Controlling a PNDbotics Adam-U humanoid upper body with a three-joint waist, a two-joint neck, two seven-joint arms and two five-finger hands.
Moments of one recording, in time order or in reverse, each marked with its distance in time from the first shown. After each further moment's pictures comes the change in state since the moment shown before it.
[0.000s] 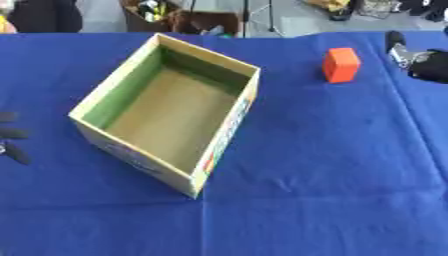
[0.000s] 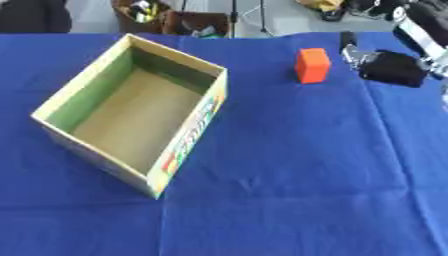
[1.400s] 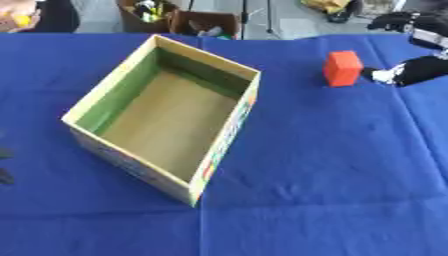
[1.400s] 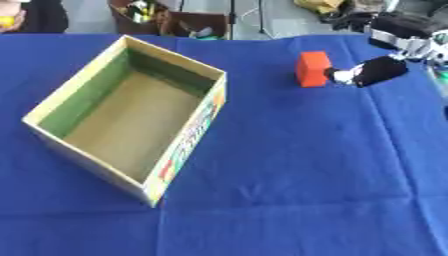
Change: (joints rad) left arm 0.000 0.000 -0.013 0.000 -0.006 -0.003 -0.016; right arm -0.230 -0.064 0.039 0.383 0.161 -0.201 0.250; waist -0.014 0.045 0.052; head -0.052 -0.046
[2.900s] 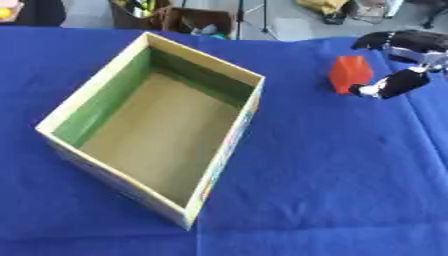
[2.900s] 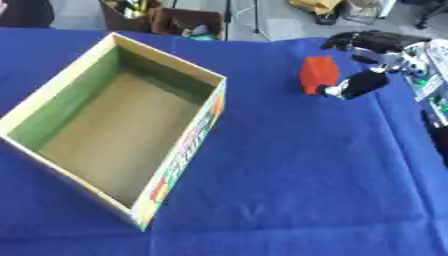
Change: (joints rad) left arm -0.016 0.000 -0.014 0.000 -0.020 -0.006 -0.028; right arm -0.079 -0.052 -0.022 0.147 0.062 -0.100 -0.011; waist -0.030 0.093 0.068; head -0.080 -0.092
